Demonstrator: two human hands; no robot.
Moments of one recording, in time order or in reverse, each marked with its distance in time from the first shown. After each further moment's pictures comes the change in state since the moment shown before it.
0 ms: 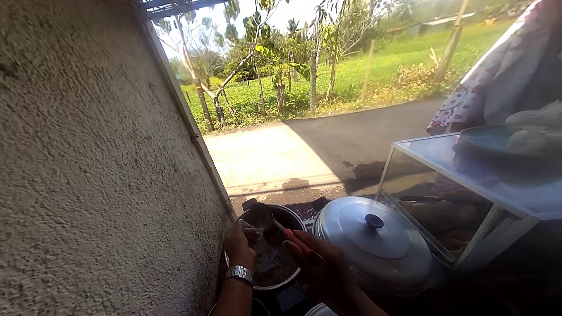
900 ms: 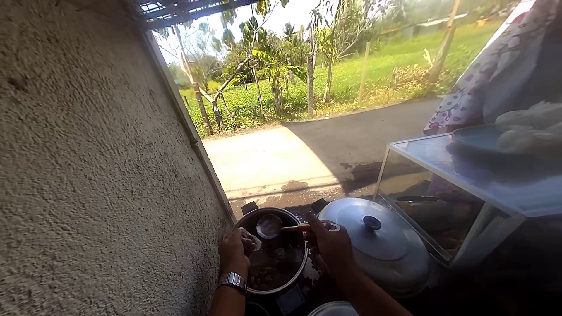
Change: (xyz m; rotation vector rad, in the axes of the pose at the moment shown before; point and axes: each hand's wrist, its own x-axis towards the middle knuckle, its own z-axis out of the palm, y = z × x) left_hand 0.004 0.007 -0.016 0.159 -0.017 -0.036; right_hand 0.043 0.016 -0.011 0.434 0.185 0.959
